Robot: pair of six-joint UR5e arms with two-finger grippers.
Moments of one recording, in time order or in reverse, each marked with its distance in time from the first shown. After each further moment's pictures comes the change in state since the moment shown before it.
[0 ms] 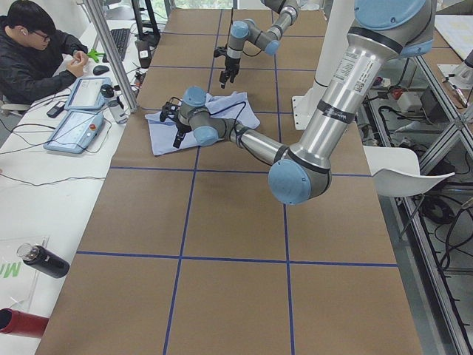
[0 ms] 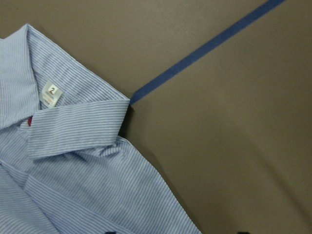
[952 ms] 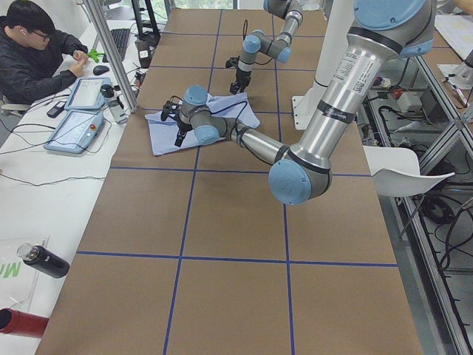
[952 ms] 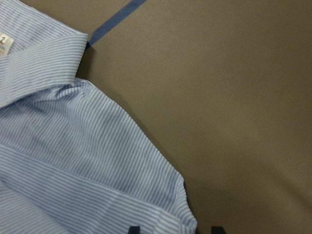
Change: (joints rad) left arm 0.006 0.001 -0.008 0.000 0.000 -0.027; right arm -0.121 0.014 -0.022 -0.040 -0.128 0.144
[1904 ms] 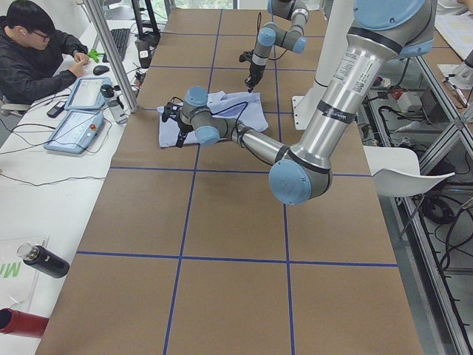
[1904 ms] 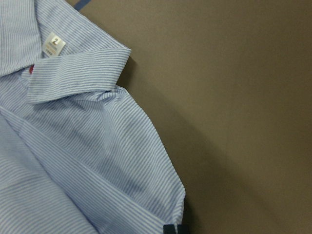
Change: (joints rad) left arm 0.004 0.001 0.004 0.000 0.001 -0.002; right arm -0.118 -0.052 0.220 -0.164 -0.059 0.093
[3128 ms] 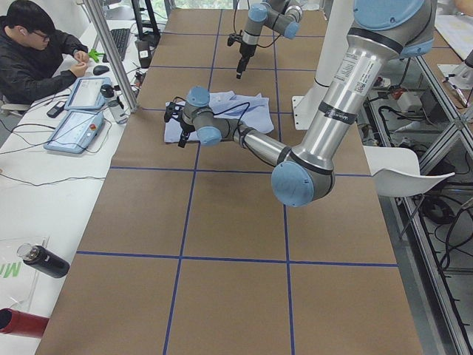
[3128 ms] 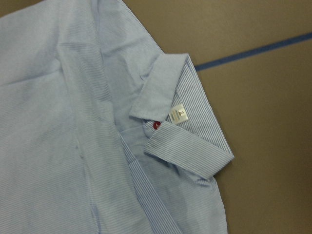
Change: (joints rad) left arm 0.001 0.028 -0.034 0.000 -0.031 0.008; right arm 0.185 0.081 0.081 -0.072 0.108 -0.572
